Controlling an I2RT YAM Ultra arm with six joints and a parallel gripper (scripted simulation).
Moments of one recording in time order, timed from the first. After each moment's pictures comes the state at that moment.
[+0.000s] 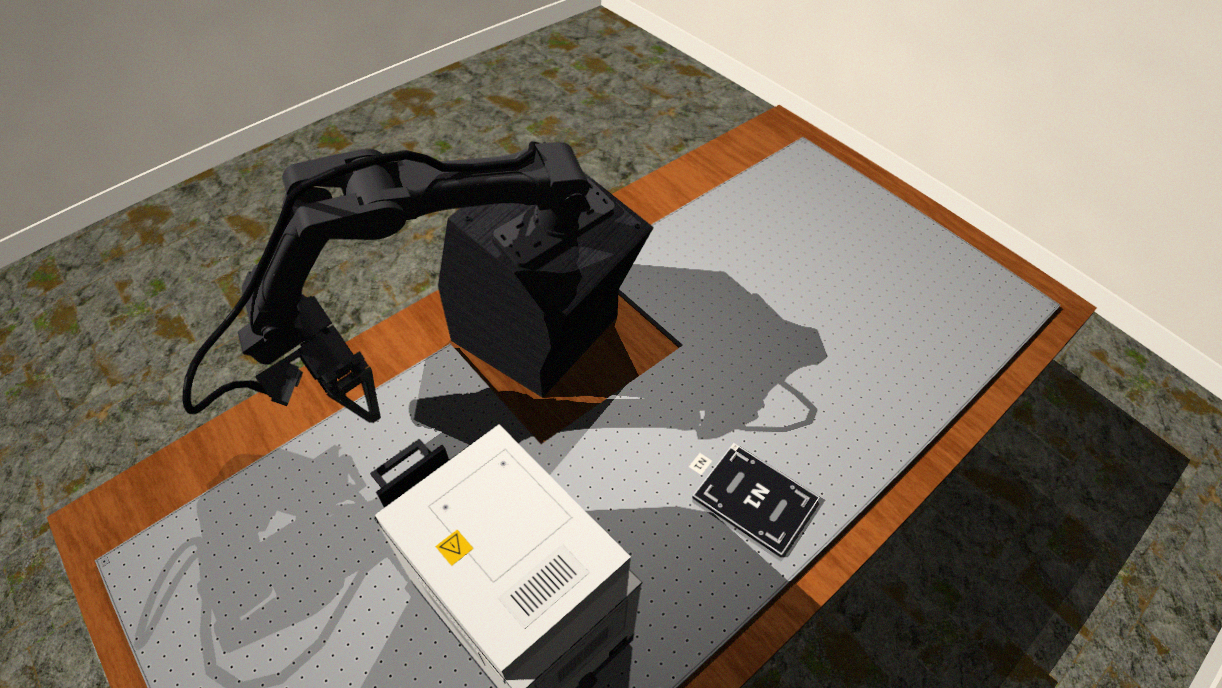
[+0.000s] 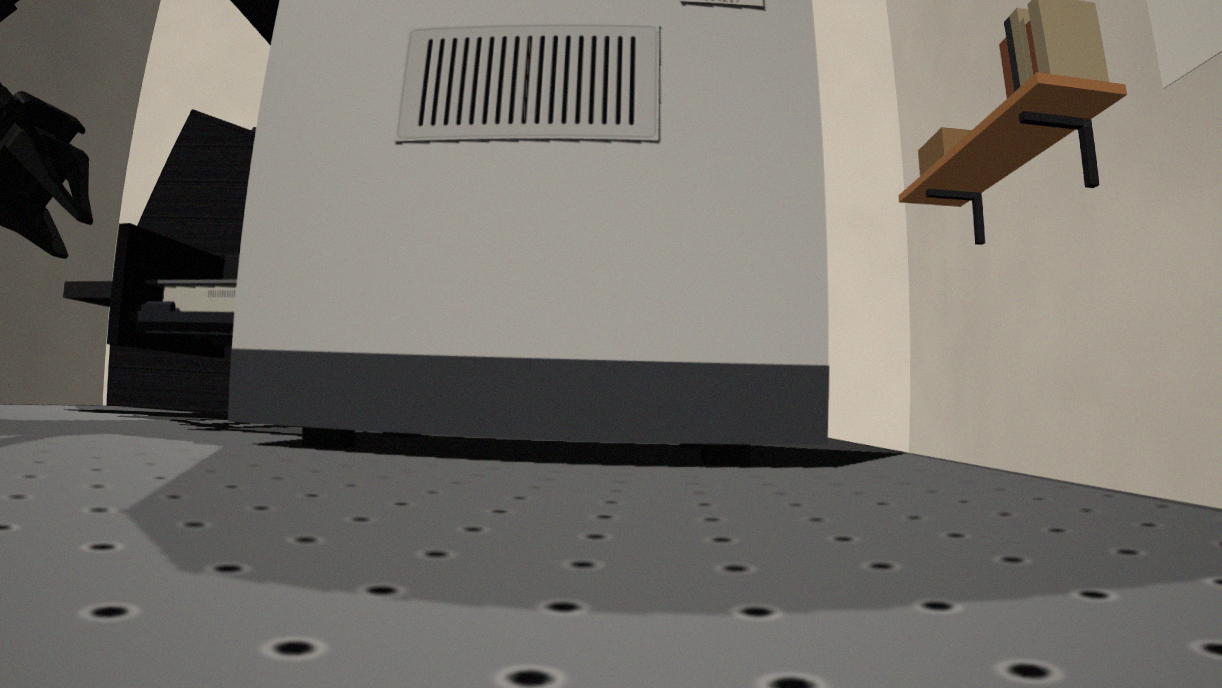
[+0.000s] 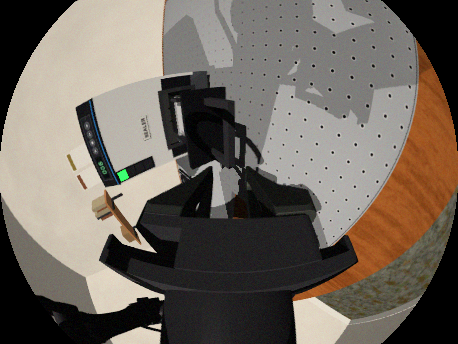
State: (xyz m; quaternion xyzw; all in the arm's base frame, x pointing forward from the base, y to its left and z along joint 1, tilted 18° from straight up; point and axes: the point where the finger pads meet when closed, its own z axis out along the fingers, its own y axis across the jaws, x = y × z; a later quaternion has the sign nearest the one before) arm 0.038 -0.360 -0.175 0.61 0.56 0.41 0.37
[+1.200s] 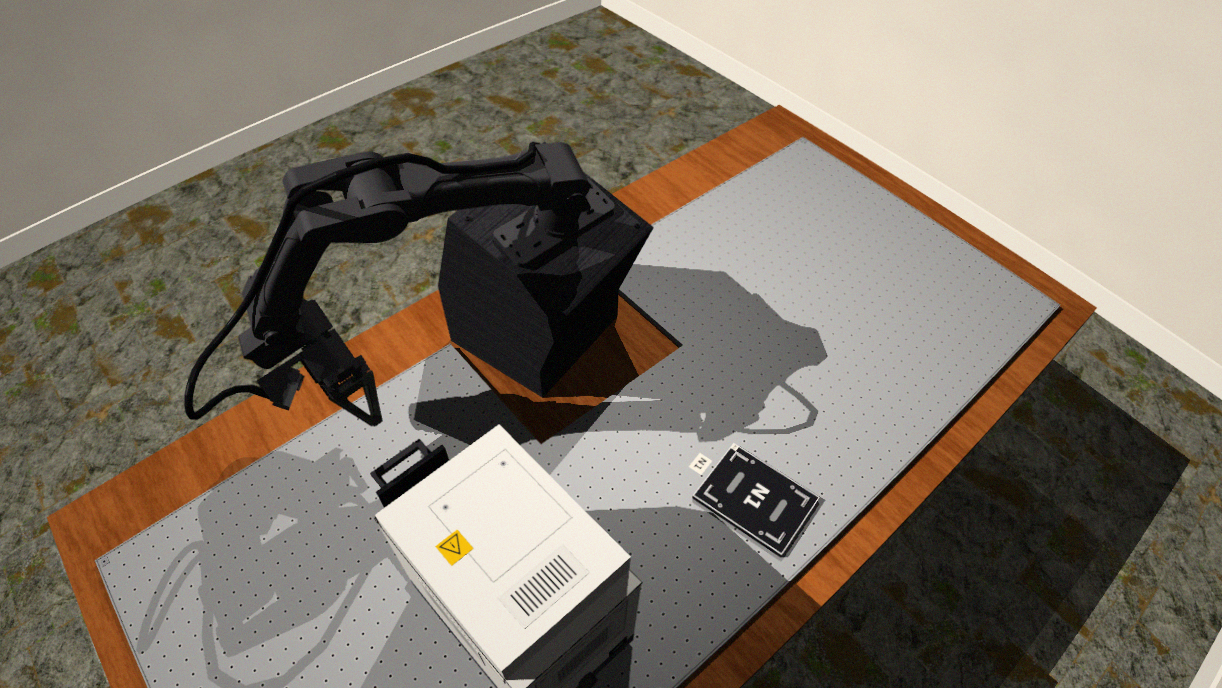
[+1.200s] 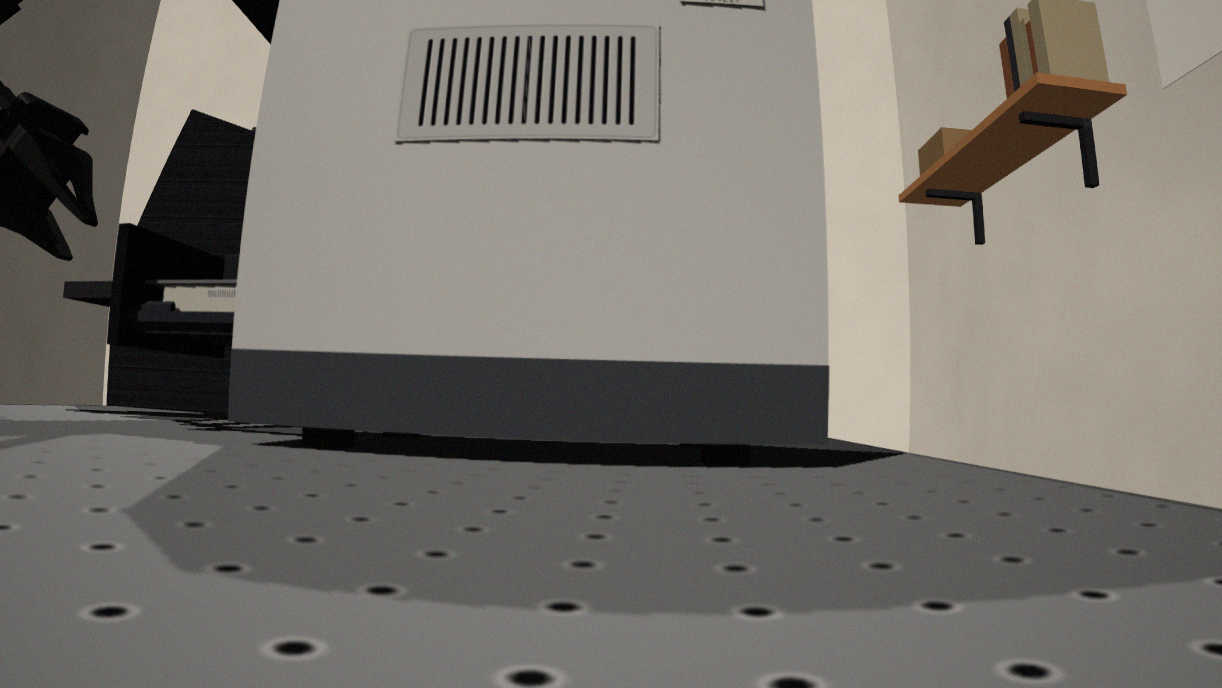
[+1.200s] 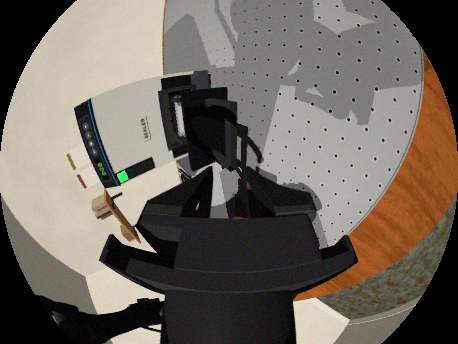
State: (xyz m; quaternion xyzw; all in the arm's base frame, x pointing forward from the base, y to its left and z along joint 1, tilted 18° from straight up) arm 0.044 -0.361 -0.175 0.61 0.57 0.42 0.37
